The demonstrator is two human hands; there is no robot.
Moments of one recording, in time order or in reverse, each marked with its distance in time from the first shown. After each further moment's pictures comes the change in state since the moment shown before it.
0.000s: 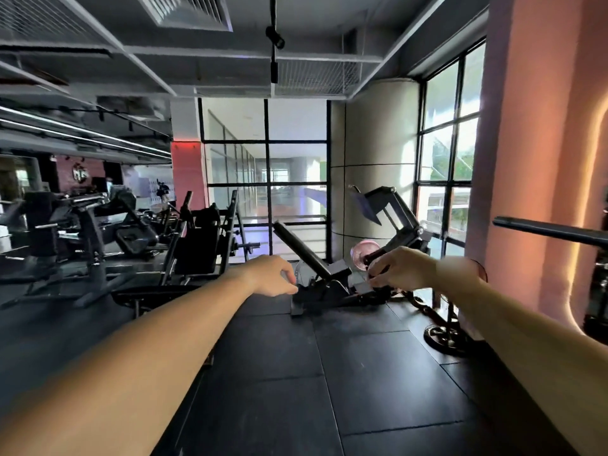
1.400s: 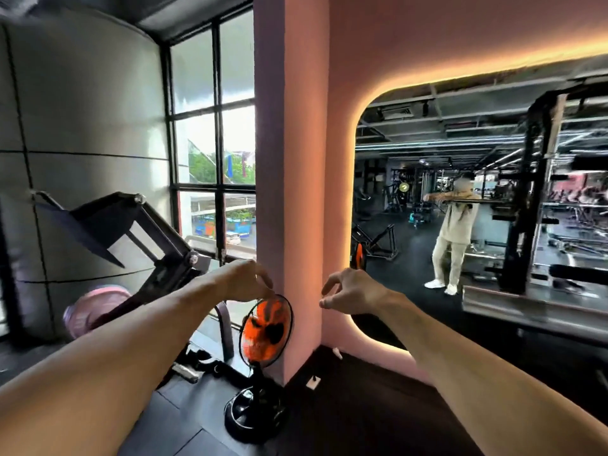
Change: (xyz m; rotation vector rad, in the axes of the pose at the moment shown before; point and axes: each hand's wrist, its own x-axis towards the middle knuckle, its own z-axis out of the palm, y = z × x) left_hand 1.177 0.334 0.185 -0.179 -0.123 0.843; right_hand 0.736 0.643 -0.172 -0.009 0.356 0.736
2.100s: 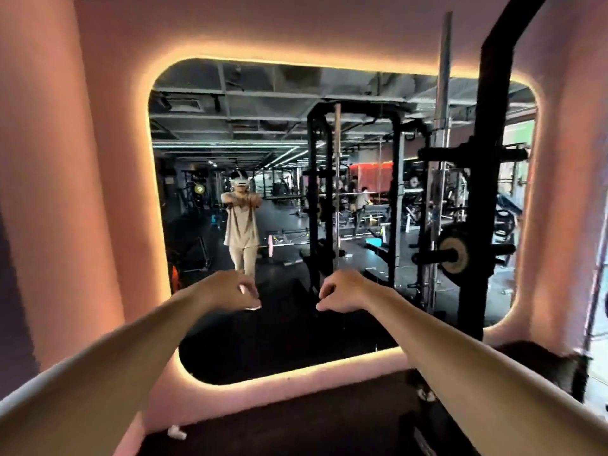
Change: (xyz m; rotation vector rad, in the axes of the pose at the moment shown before) left_hand 0.552 0.091 0.148 -0.094 -0.258 0.732; right_hand 0.285 0.264 -0.095 -0.138 0.342 0.725
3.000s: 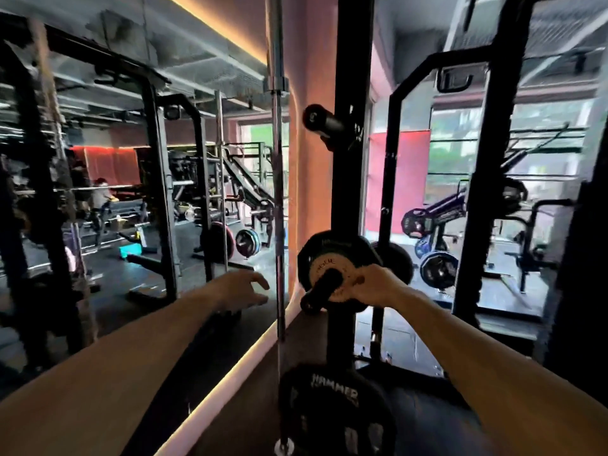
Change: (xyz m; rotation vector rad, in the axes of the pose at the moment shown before) left_hand 0.613 0.215 0.164 -0.167 -0.297 0.835; right_hand 0.240 0.340 -0.106 -0.083 0.520 0.923
